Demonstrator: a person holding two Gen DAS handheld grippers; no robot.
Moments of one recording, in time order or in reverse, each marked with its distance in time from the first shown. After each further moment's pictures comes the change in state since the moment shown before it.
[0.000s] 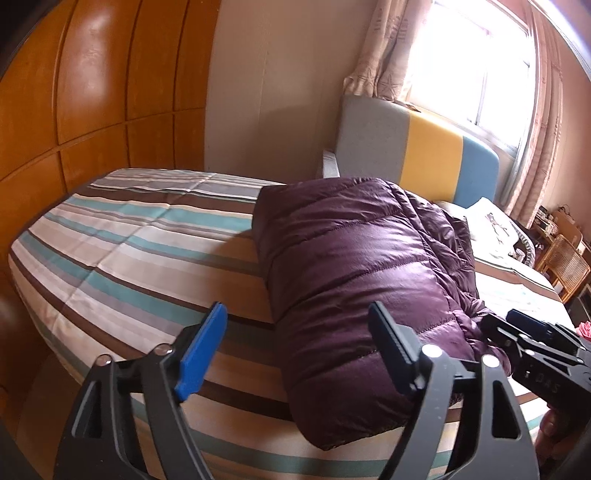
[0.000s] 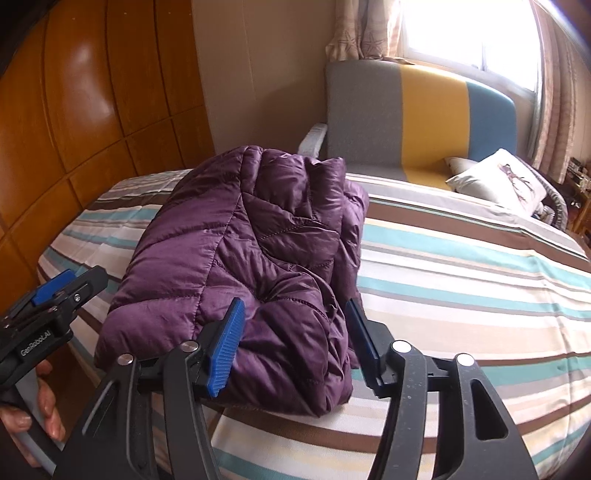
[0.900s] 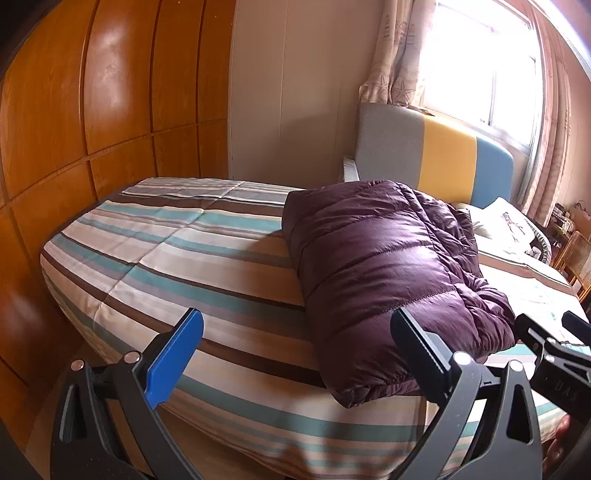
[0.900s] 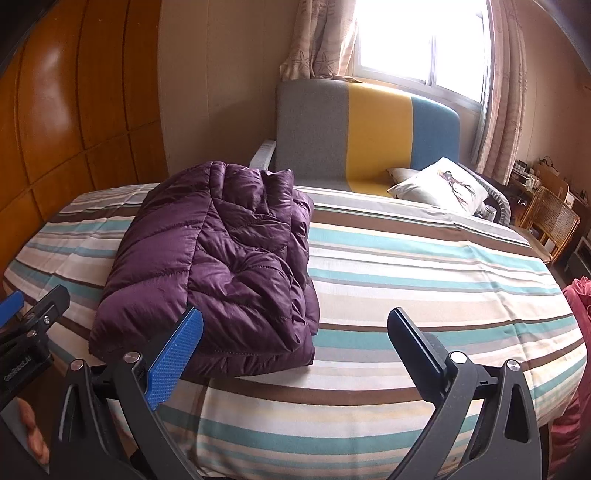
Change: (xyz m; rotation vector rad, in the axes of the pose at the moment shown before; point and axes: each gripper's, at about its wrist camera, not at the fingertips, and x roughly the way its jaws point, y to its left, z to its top) left arm -0.047 0.002 -0.021 0.010 -0.035 0.101; right arm -0.052 0.014 -0.024 0.037 -0.071 -0.217
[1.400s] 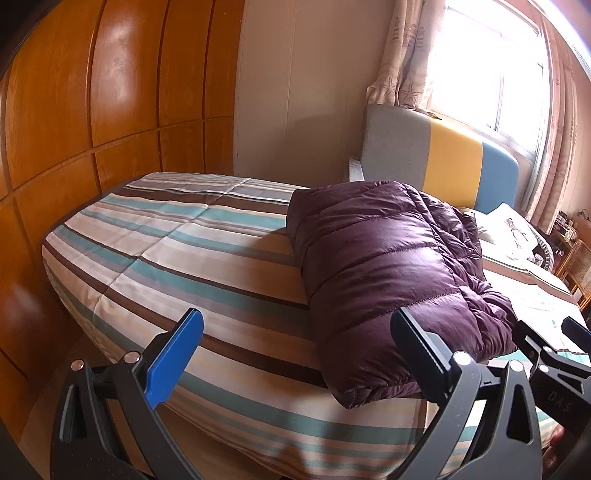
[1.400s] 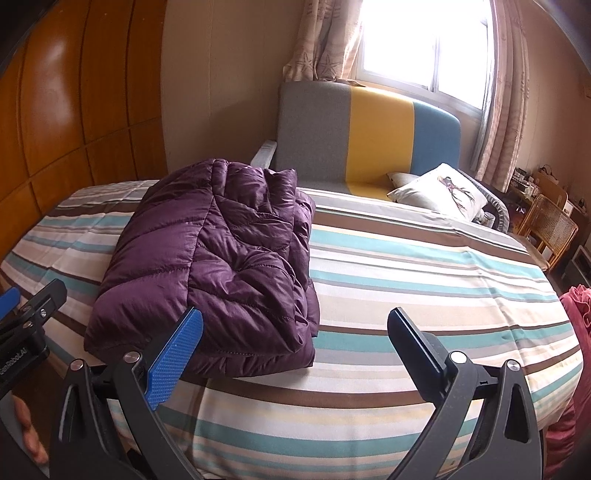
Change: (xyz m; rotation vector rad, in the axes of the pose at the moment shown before) left arm 0.002 0.000 -0.001 -0.023 0.004 0.014; right arm 0.002 0.007 -0.002 -0.029 -0.010 -0.011
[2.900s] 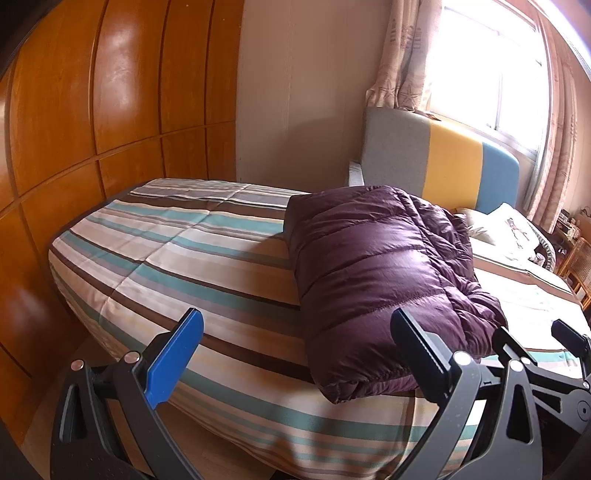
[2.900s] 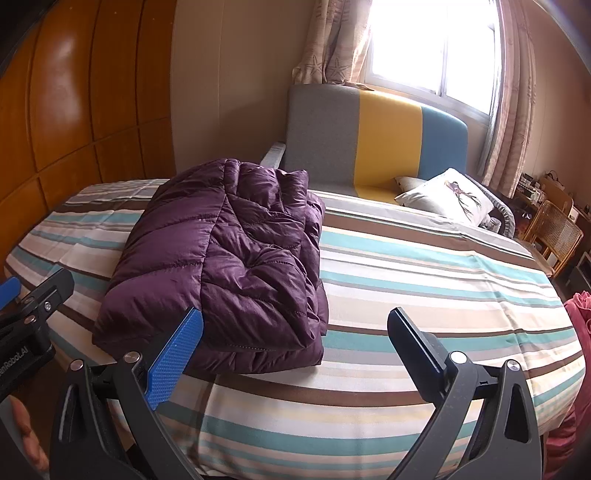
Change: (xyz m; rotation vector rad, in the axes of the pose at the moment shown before) left arm -0.018 -0.015 0.000 -0.002 -0.011 0.024; right arm -0.004 0.004 -0.002 -0.015 -0.012 0.024
